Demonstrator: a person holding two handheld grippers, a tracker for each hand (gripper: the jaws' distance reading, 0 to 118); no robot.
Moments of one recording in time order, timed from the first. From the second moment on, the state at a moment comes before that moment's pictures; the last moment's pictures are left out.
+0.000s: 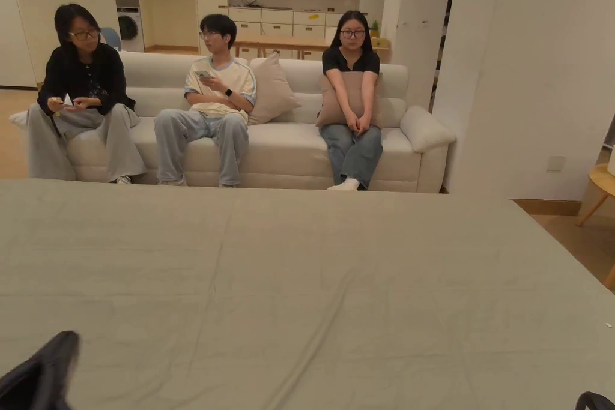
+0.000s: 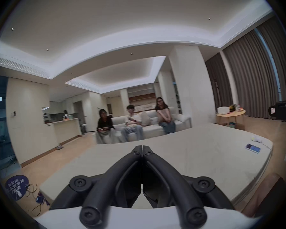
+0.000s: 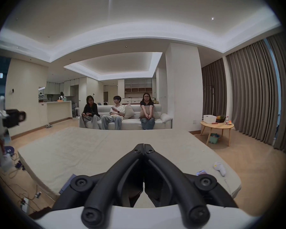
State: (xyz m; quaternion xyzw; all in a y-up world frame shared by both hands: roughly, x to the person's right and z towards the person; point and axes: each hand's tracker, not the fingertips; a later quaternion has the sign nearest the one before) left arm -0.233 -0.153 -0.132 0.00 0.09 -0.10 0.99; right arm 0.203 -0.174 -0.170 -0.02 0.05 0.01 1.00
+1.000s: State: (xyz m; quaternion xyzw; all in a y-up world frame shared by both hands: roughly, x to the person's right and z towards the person) left arm -0.335 -0.347 -0.284 -0.34 -0.18 0.21 0.90; right arm 0.124 -0.270 -0.236 -0.19 0.22 -0.03 0.96
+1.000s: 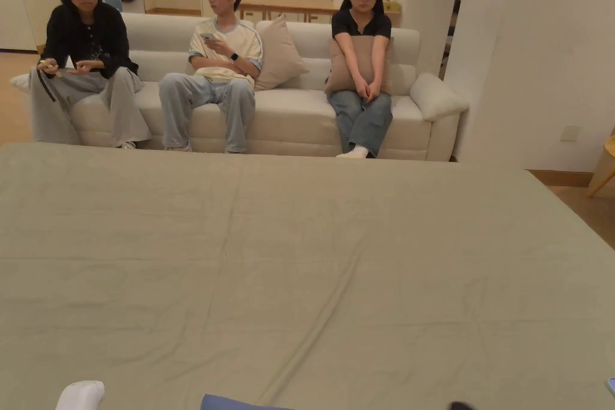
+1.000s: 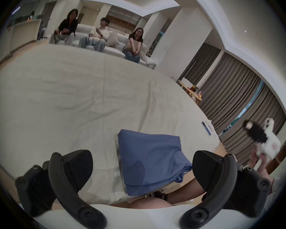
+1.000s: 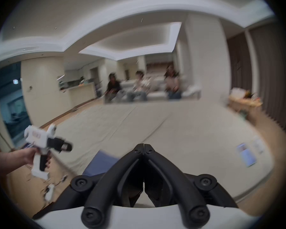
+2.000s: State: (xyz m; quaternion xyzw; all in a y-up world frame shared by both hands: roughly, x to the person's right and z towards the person) left arm -0.322 -0.496 -0.378 -0.41 -0.33 0.43 0.73; right arm 0.053 -0.446 -0.338 -0.41 0.28 -0.10 0.86
